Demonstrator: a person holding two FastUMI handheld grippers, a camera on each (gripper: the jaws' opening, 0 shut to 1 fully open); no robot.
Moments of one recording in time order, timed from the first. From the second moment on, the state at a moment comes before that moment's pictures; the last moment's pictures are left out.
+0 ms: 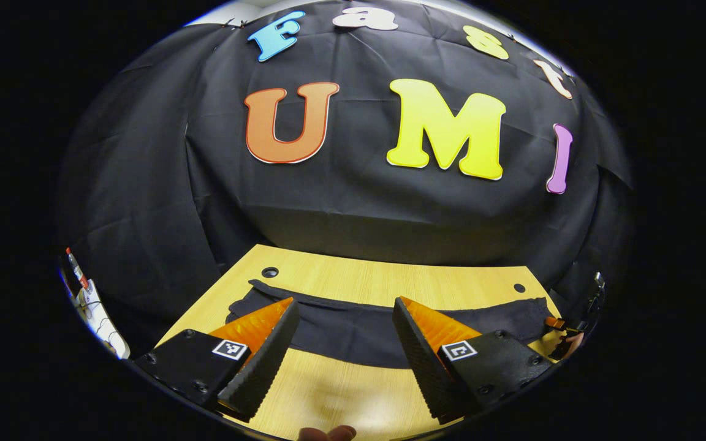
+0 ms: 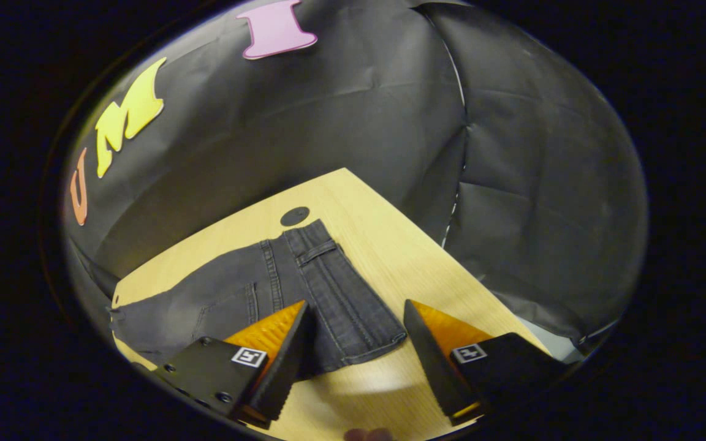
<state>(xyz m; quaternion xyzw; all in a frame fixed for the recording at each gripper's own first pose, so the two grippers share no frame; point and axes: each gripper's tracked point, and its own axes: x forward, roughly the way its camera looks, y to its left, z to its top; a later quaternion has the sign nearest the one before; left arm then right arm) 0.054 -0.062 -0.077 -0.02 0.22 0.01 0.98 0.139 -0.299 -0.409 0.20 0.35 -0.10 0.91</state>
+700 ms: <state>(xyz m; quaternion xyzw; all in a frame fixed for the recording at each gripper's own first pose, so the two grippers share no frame) 0.035 -0.022 -0.073 0.00 0.19 0.01 0.98 0.141 -0.275 -0.319 0.18 0.34 -0.09 0.92</state>
